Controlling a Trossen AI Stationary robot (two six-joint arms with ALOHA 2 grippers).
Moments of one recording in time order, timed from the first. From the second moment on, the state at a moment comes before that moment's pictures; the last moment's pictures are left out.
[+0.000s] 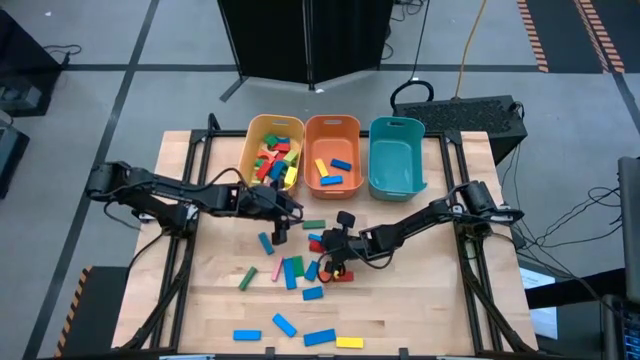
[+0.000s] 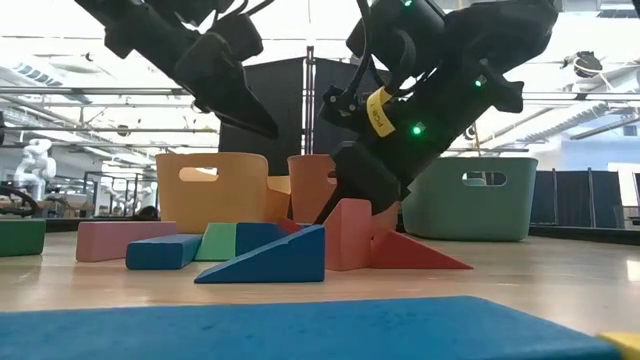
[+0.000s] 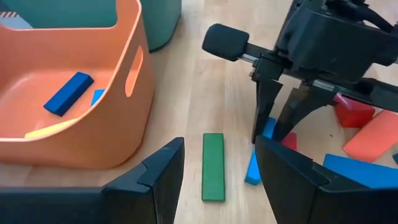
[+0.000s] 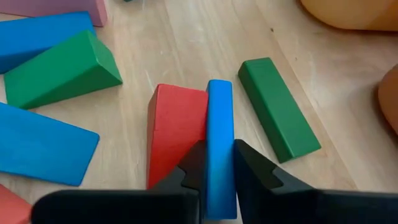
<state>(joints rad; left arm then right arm) -0.01 1.34 0.71 0.02 -0.09 0.01 0.24 1.99 1.02 0.10 0.46 0.30</state>
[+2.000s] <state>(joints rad) -0.19 1.34 0.71 0.14 -0.09 0.19 0.41 1.76 1.02 0.11 0.68 0.19</state>
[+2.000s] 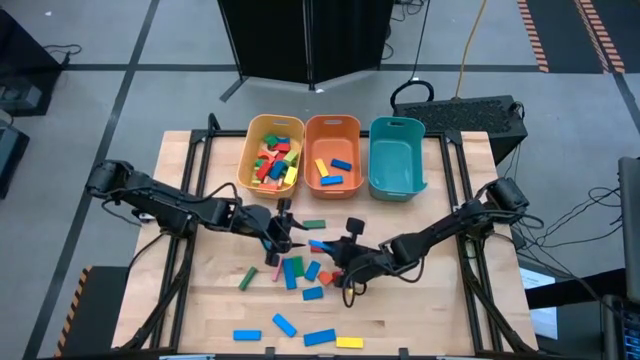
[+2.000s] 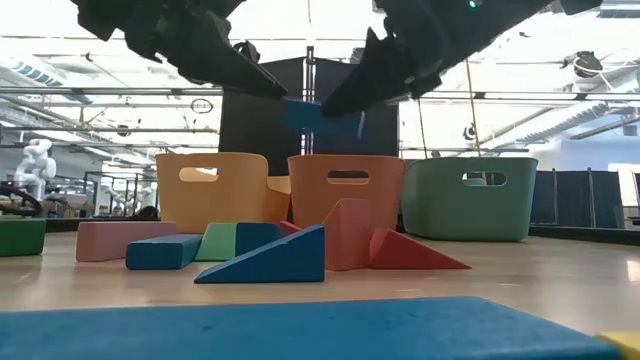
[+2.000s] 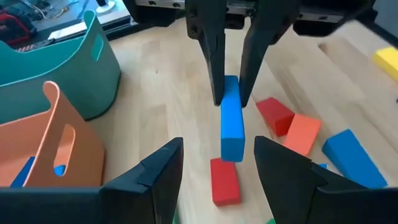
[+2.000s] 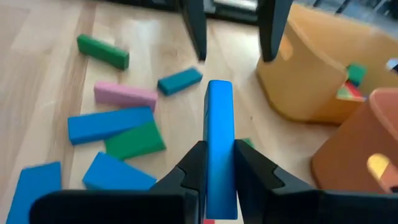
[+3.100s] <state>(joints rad) -0.19 1.34 0.71 0.20 -0.05 0.19 0.41 1.76 1.02 0.30 0.74 0.02</state>
